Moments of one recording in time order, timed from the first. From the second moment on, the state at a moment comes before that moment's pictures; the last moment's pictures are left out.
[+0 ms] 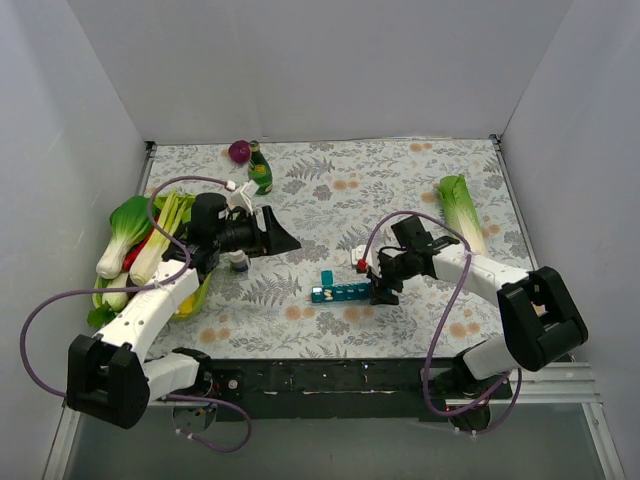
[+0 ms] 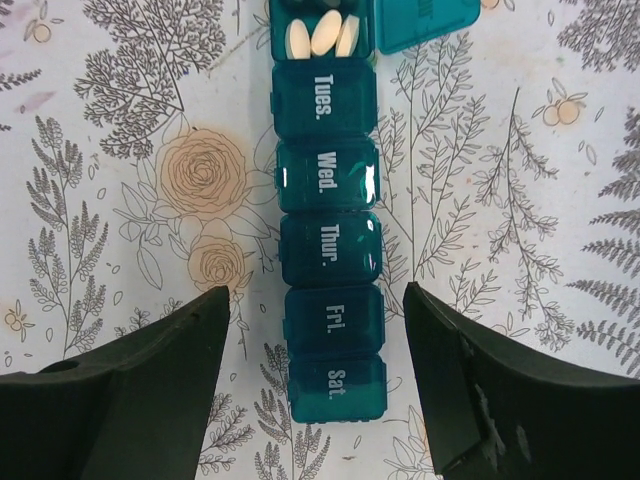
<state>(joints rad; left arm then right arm) -0.29 1.11 0.82 -0.20 0.68 -0.56 0.51 1.43 0.77 -0.46 -0.70 -0.98</state>
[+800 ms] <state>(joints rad) -0.39 1.48 0.78 -0.06 0.61 -0.64 0.63 1.54 0.76 -0.36 -0.61 -0.97</state>
